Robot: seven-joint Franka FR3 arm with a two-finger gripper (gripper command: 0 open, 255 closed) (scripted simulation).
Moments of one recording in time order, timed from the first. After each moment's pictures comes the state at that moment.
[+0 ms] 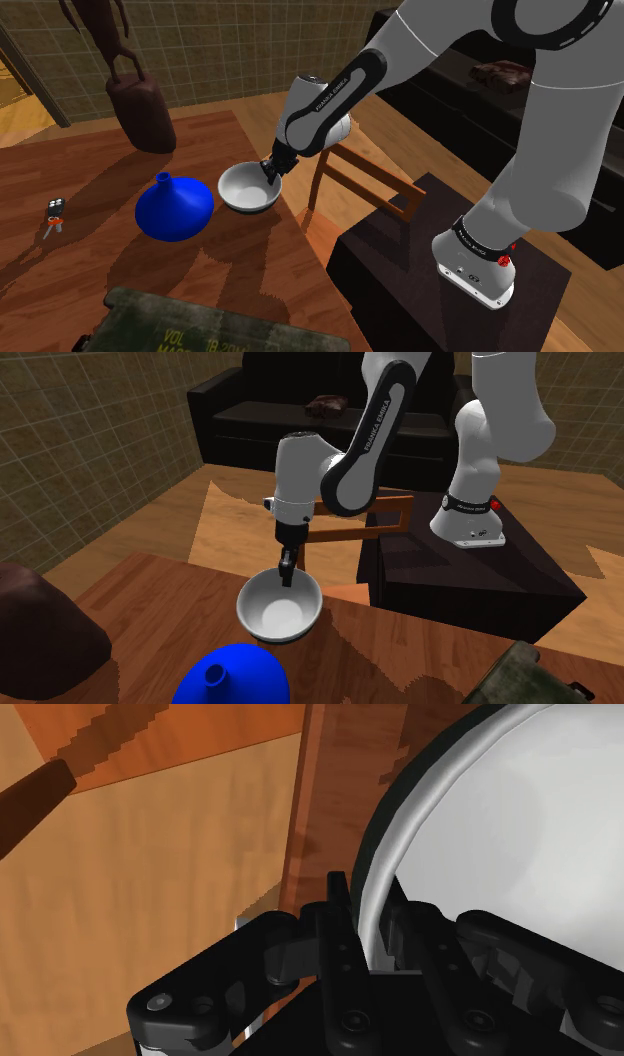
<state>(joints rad) 0.27 0.43 0.25 -2.23 0.30 2.84 0.23</state>
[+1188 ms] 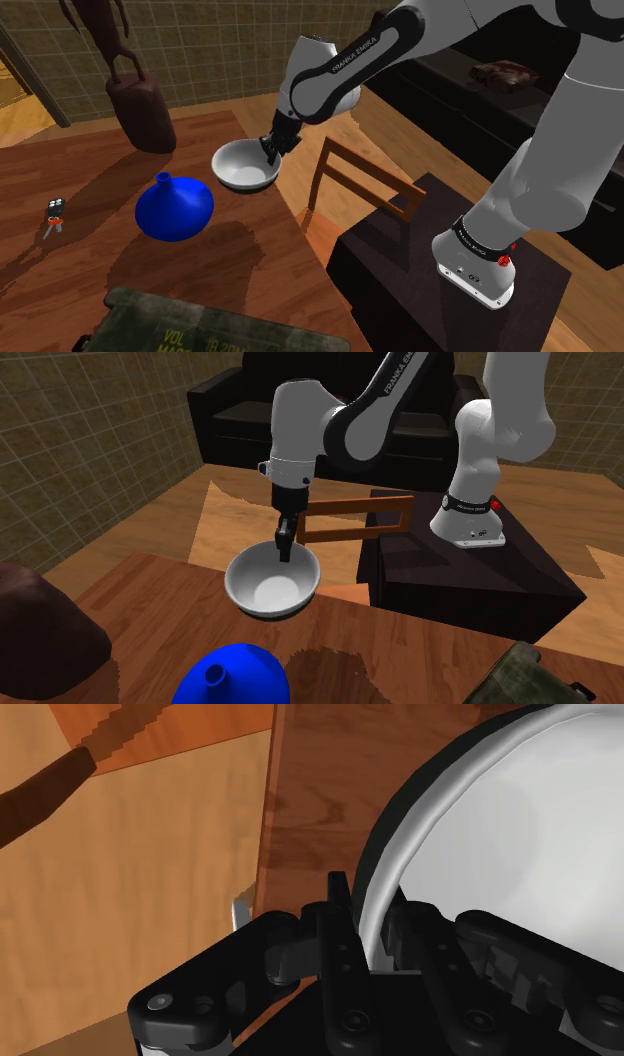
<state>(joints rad) 0.27 0.23 0.24 -2.24 0.28 2.65 0.27</state>
